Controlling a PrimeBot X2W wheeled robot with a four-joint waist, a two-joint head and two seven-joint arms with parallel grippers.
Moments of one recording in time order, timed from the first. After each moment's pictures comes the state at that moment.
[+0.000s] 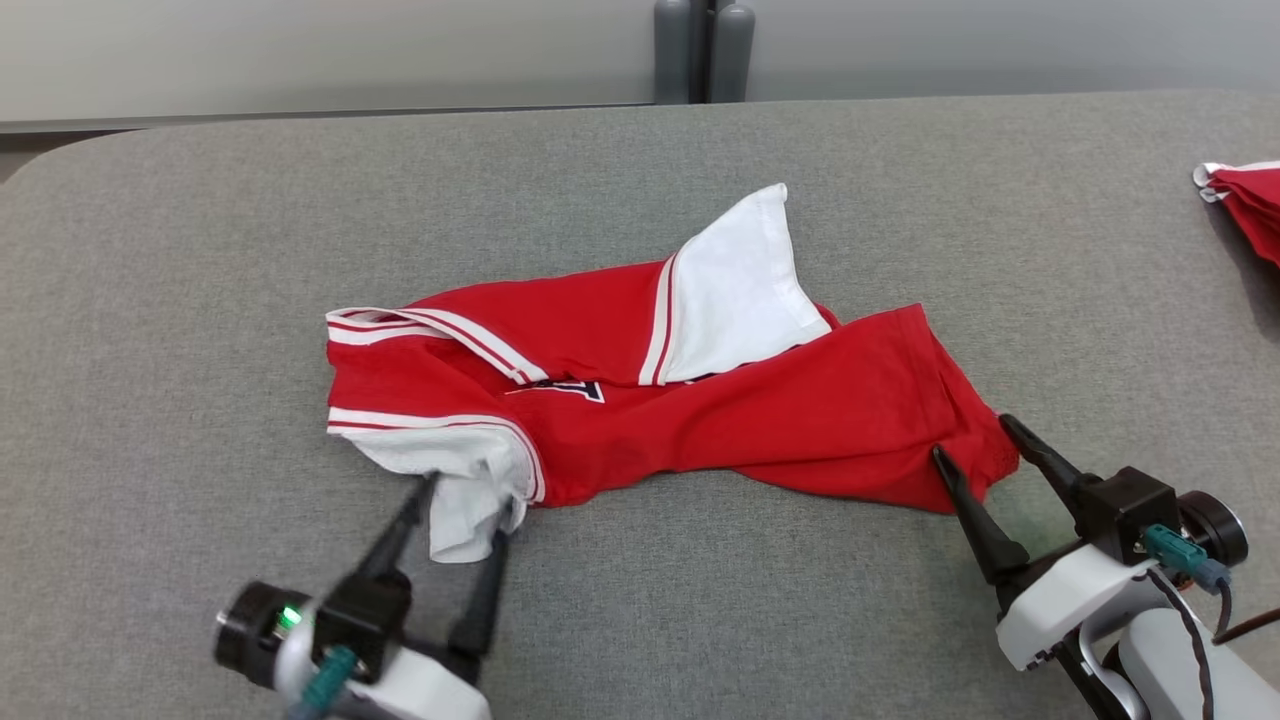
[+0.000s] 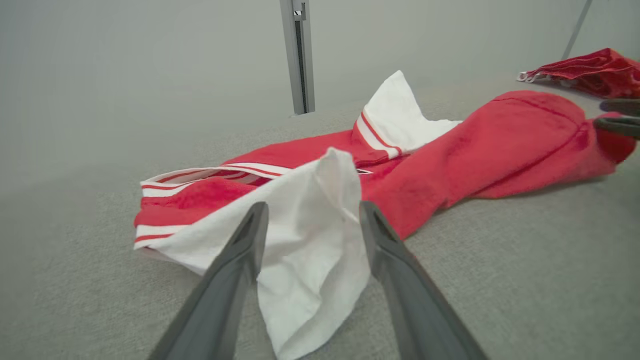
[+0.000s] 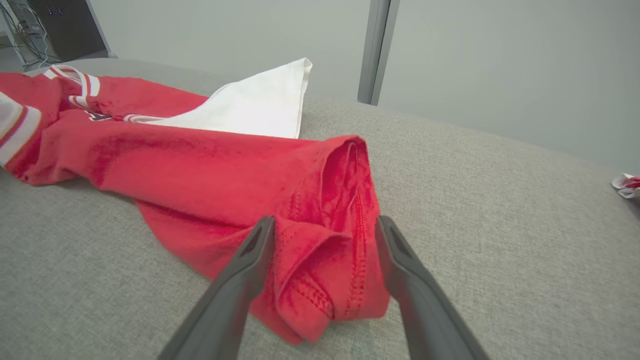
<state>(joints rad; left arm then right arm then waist) -0.10 0.26 -0.42 0.16 -0.23 0.07 -0.23 -0.33 -0.39 0.52 0.51 0.37 0.13 -0.26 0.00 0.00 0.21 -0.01</state>
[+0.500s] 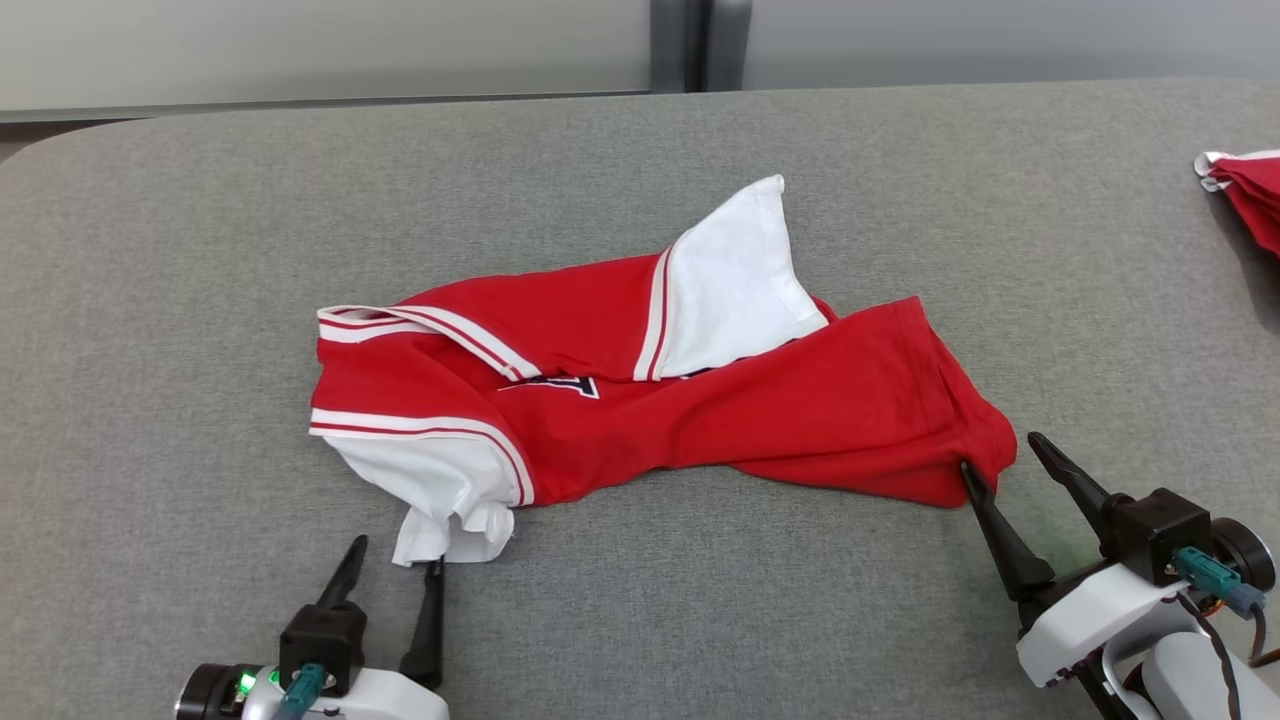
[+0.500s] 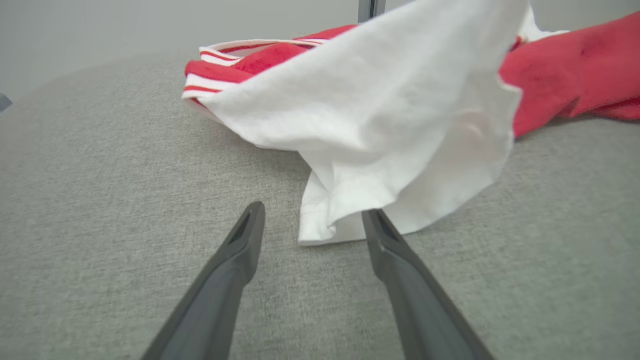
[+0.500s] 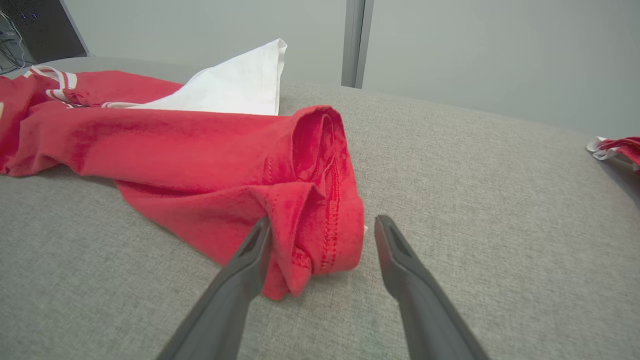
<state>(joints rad) -0.06 0.20 -0.37 0.34 -0.29 0.17 -0.25 -0.26 -0.40 0.46 0.47 0.38 0.13 -0.26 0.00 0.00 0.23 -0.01</state>
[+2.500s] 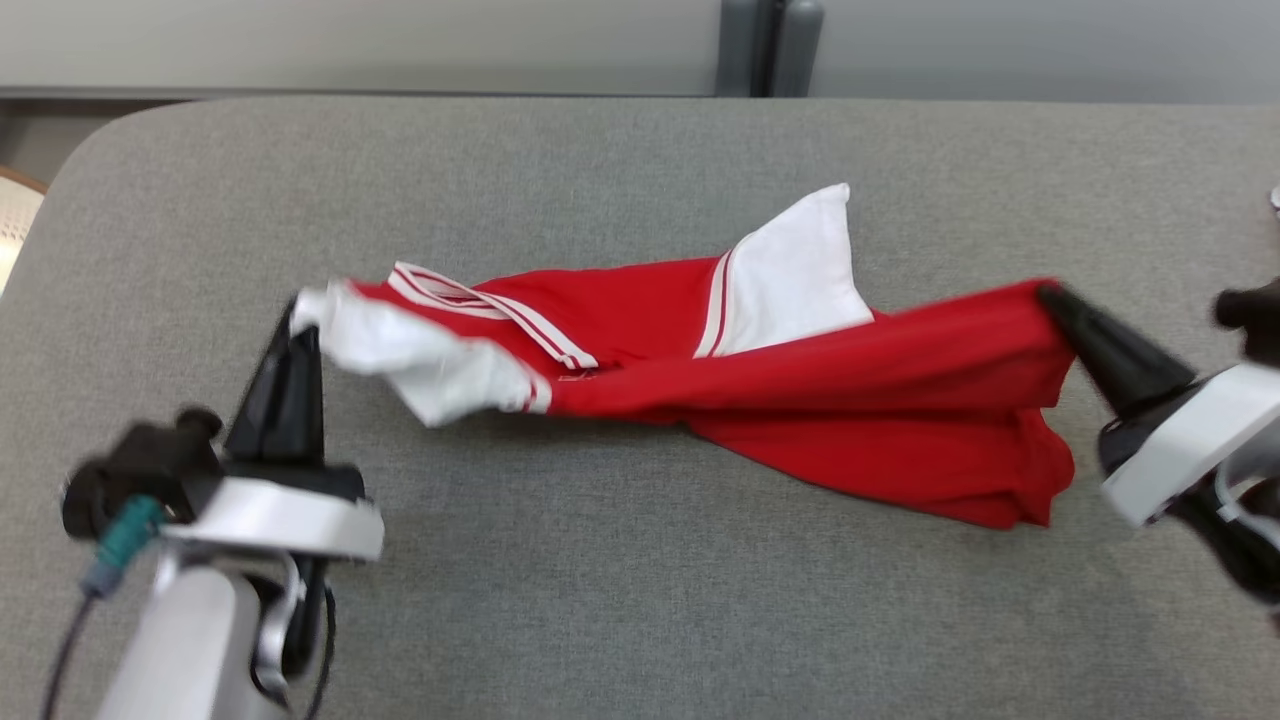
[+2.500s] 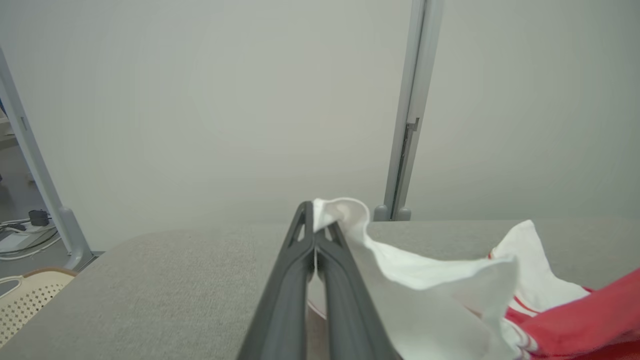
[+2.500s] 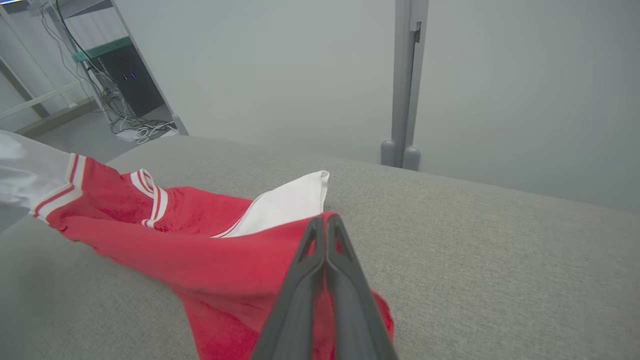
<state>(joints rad) -0.23 0.19 -0.14 0.15 -0.31 0.04 -0.24 -0.49 -0.67 0.61 0.21 0.86 0.13 0.02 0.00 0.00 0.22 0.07</state>
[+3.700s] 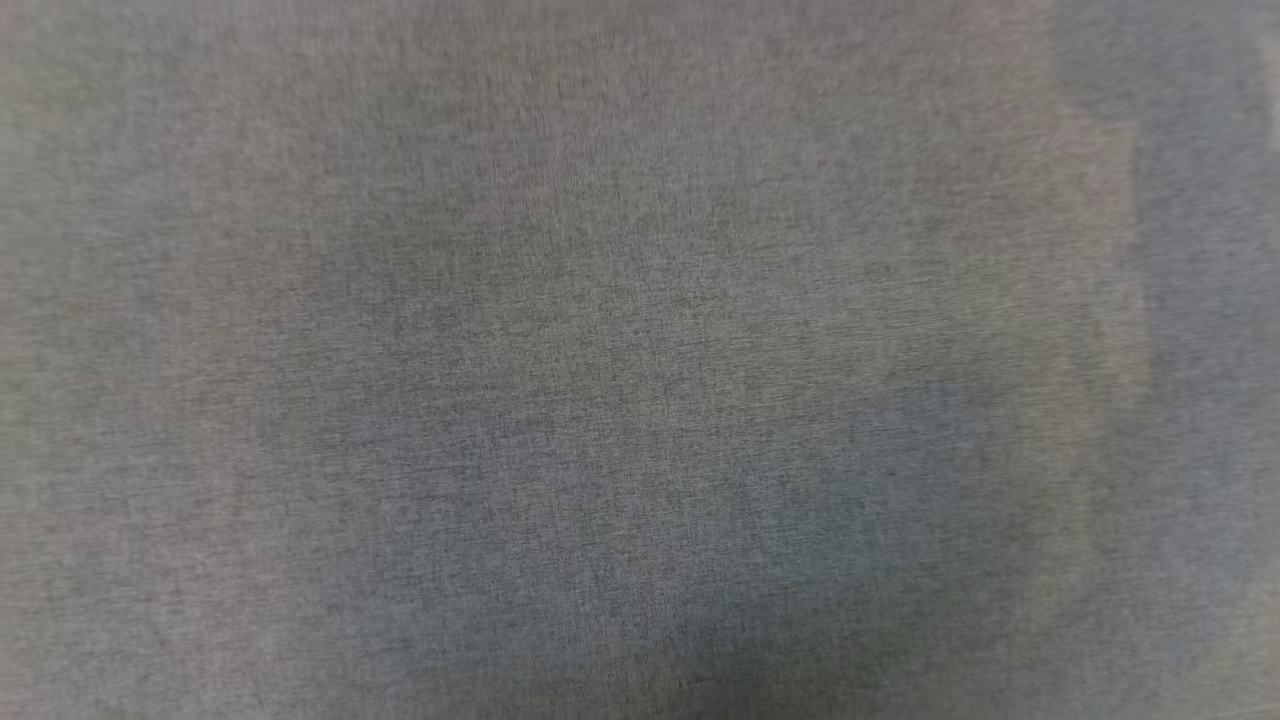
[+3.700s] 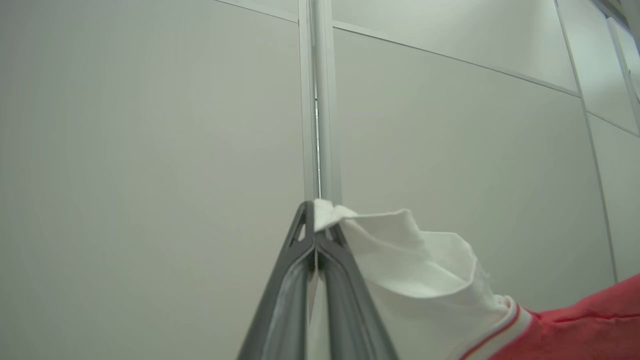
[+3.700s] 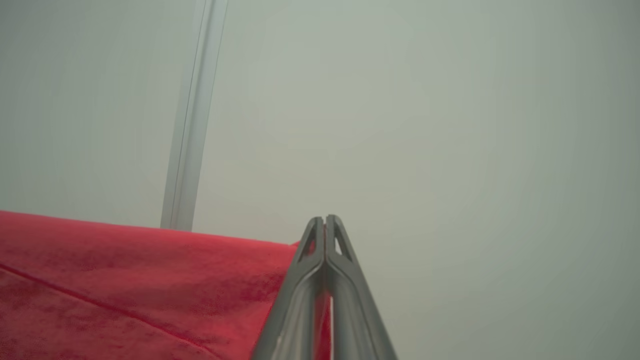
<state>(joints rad) -1.79 0.15 -0.24 0.64 -0.41 -0.12 -0.19 -1.67 -0.65 0.46 0.72 0.68 0.13 -0.26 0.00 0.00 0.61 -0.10</state>
